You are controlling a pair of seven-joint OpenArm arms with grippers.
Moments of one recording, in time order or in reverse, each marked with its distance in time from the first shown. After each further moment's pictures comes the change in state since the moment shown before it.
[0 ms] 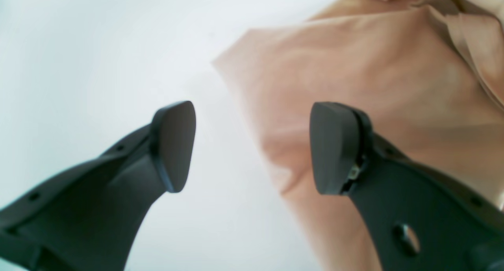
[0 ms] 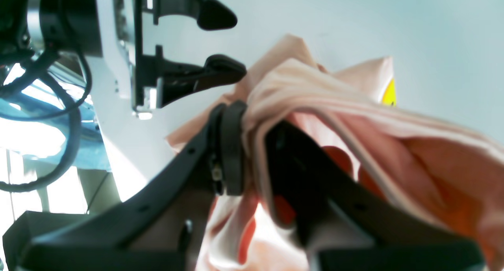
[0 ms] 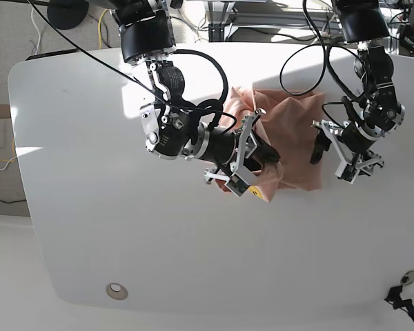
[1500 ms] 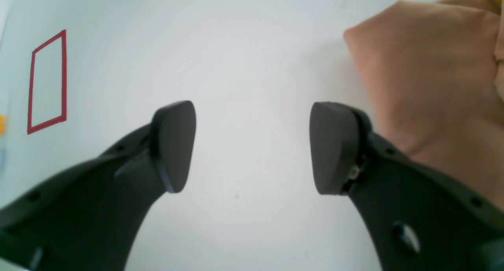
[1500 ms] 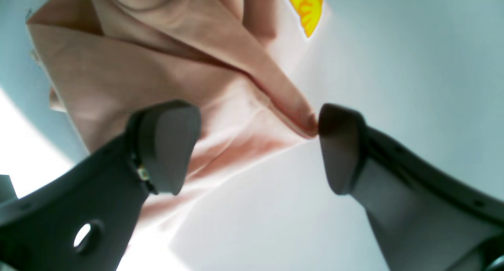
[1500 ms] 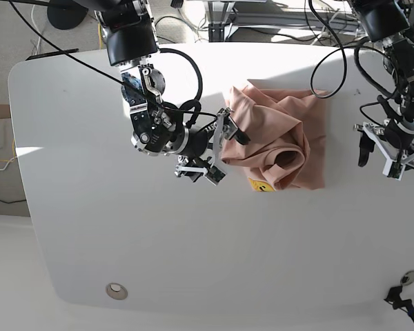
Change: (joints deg) left arm 1.7 -4.6 -11.6 1.6 0.5 0.0 -0.3; right arm -0.2 5.4 2.3 -10.7 -14.3 4.3 7.7
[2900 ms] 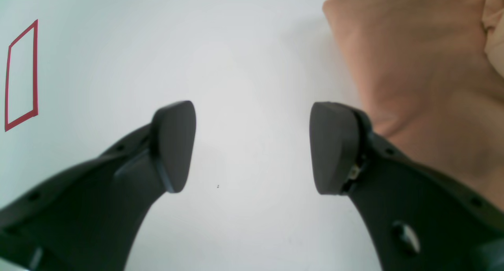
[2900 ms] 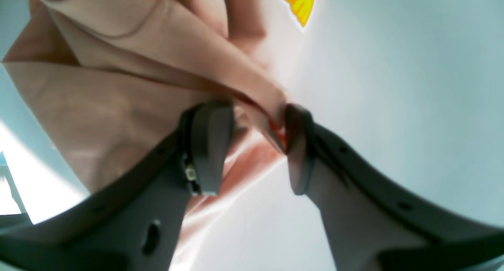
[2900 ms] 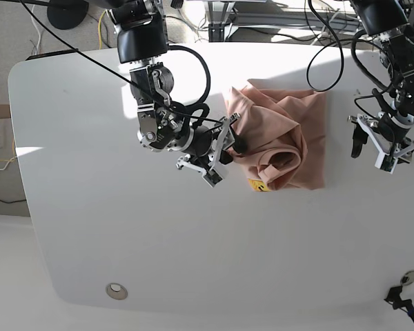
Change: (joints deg) left arm 2.1 0.0 1.8 0.0 -0.2 0.2 0.0; right arm -0.5 -3.9 3.6 -4.8 0.0 -4.3 1.4
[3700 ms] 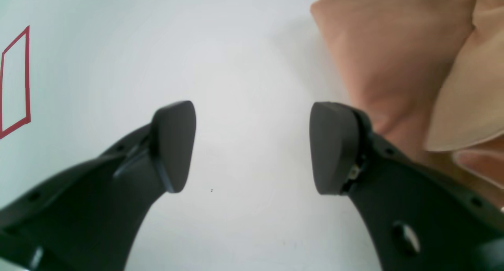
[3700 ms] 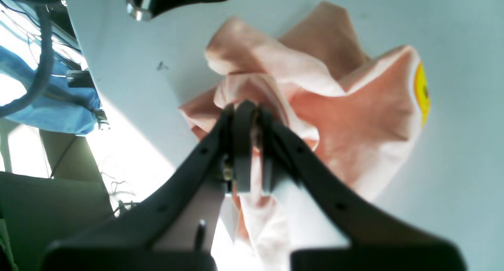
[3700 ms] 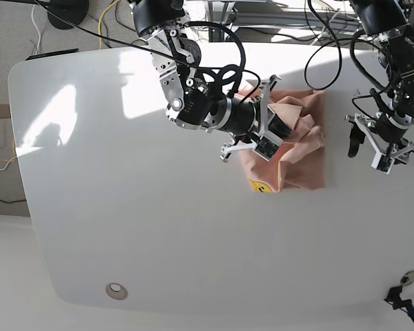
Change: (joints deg) left arm -0.1 0.0 1.2 0.0 0.0 -0.2 0.0; right arm -7.6 -4.4 -14.4 24.0 0.0 -0.3 -10.4
